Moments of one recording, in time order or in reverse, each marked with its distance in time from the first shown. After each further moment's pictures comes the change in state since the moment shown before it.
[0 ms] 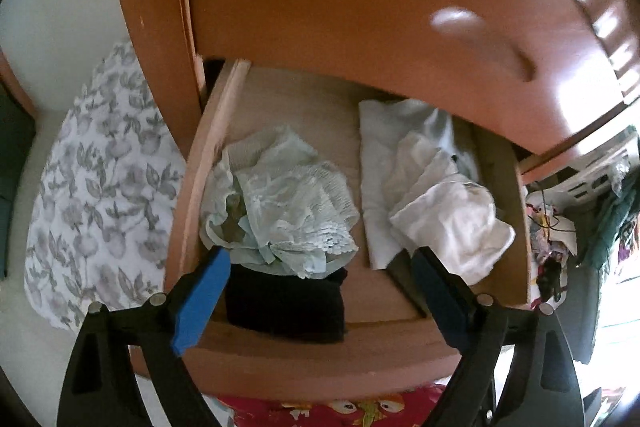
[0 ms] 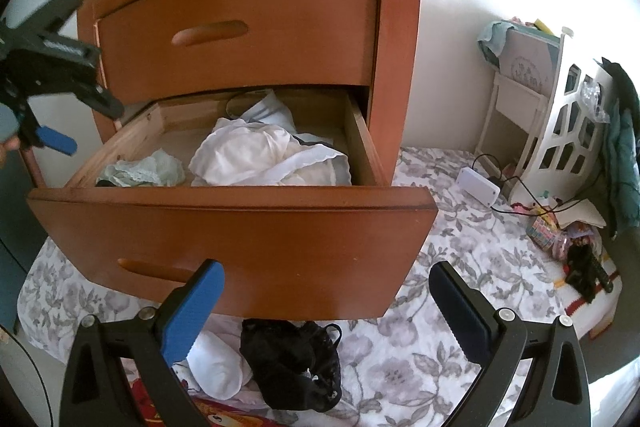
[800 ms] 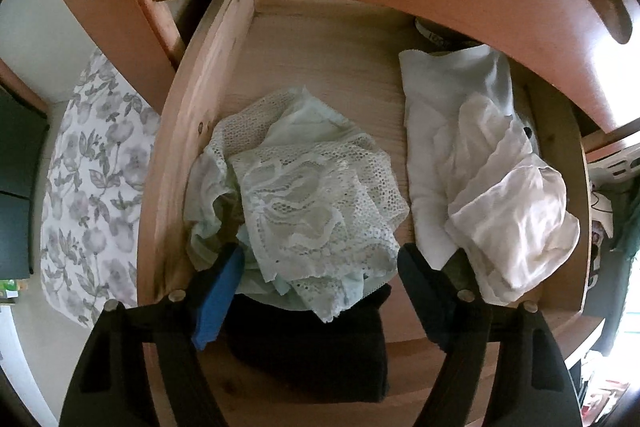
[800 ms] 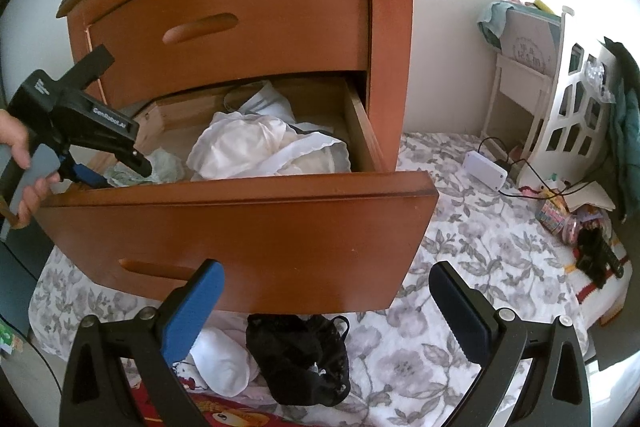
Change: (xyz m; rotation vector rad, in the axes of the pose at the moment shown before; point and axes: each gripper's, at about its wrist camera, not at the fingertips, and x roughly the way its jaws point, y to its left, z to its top) left arm 0.064 -0.003 0.020 0.040 0.147 0.121; right arm 0.008 -0.008 -0.001 0.048 0.039 0.033
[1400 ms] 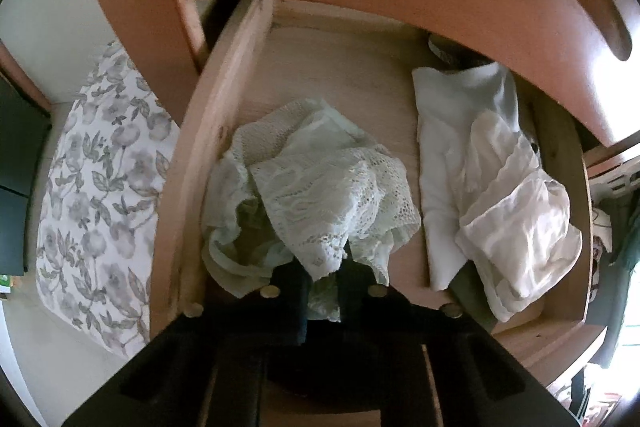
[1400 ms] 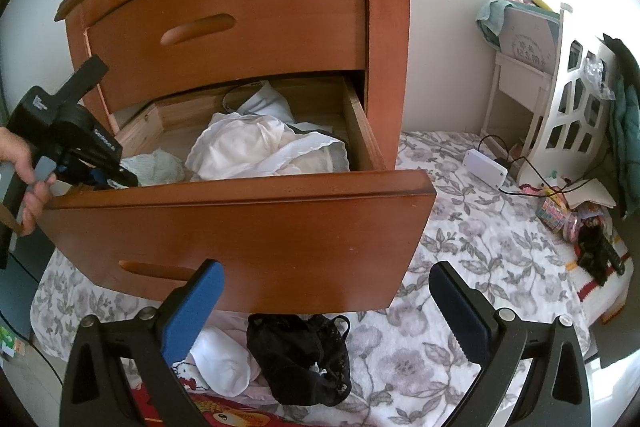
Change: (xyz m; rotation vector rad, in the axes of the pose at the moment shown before) left arm 0.005 0.023 -0.007 -0.034 -0.080 -0.017; right arm 0.000 0.000 0.000 0.009 0.002 0.000
